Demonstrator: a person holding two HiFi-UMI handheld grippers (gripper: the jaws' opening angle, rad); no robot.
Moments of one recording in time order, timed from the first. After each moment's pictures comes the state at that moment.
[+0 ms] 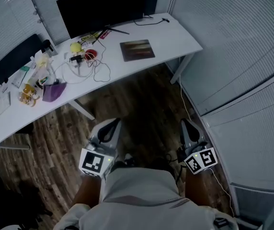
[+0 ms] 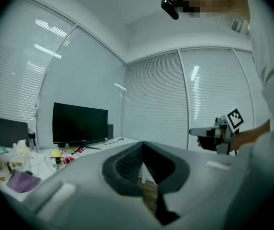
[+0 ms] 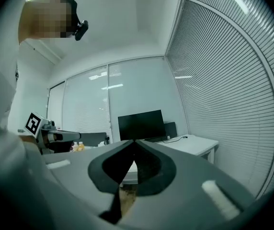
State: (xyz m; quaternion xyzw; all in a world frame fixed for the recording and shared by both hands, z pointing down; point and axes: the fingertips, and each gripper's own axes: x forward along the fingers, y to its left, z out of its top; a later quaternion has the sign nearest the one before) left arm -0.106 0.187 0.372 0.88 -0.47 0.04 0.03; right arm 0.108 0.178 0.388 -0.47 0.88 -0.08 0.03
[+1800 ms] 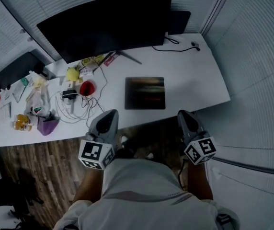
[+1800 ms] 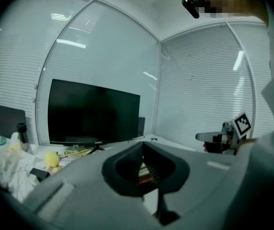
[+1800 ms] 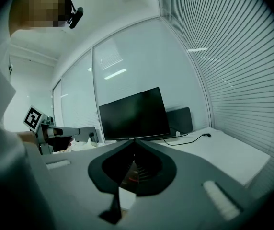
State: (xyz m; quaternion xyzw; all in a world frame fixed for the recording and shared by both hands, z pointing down) left arm -0.117 -0.279 0.414 0.78 -0.61 0.06 0.11; right arm 0.098 -0.341 0.441 -0.36 0.92 -0.15 -0.03
